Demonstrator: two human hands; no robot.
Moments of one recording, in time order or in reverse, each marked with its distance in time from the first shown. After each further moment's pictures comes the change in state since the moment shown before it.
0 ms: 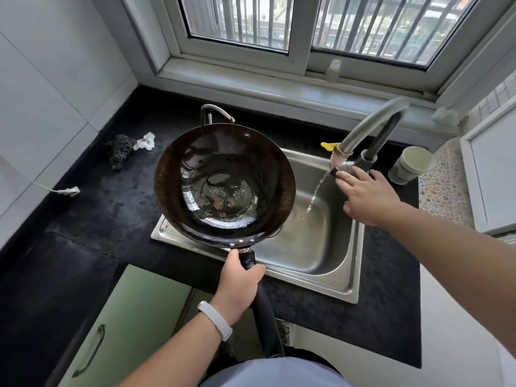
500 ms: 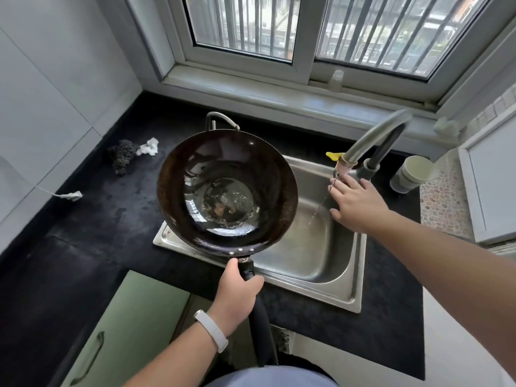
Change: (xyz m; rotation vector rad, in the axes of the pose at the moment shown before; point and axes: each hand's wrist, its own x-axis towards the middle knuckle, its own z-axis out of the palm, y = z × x) left_hand 0.001 -0.005 -0.011 0.042 -0.013 0.019; right_hand 0.011 -0.022 -0.003 0.070 0.066 -0.026
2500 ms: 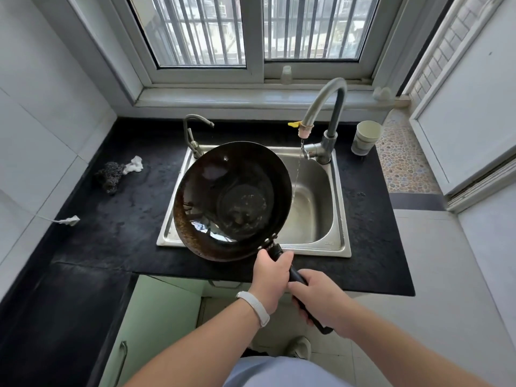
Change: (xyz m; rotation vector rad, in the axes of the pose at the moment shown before) left_hand -0.047 -0.016 0.044 -0.118 -0.133 -0.068; right_hand -0.226 -0.212 -0.022 1.753 -0.293 0.415
